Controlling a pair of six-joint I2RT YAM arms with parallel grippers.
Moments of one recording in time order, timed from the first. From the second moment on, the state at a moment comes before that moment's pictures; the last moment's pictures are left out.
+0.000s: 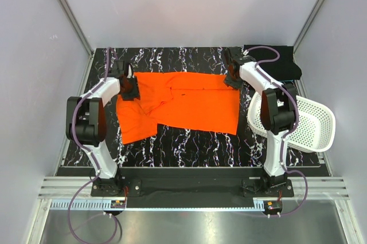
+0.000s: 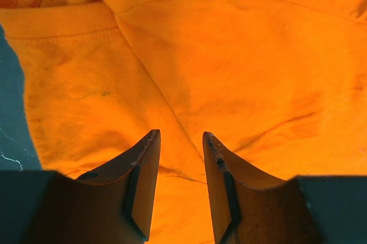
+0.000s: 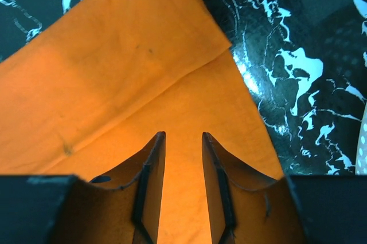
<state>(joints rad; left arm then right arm) -0.06 1.82 1.27 -0.53 0.08 -0.26 0.29 2.07 1.70 -0.76 0.31 0.85</state>
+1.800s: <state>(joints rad) 0.02 2.10 1.59 -0.48 -0.02 -0.23 0.19 2.28 1.90 -0.88 0.40 1.05</state>
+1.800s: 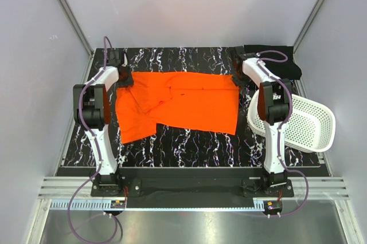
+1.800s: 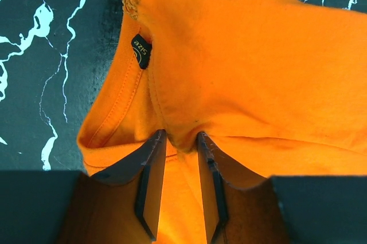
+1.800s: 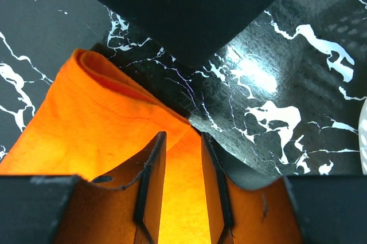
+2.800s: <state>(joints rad) 0.05 2.13 1.65 -0.52 -0.01 -0.21 0.19 2.30 1.90 -0.86 0.40 1.06</state>
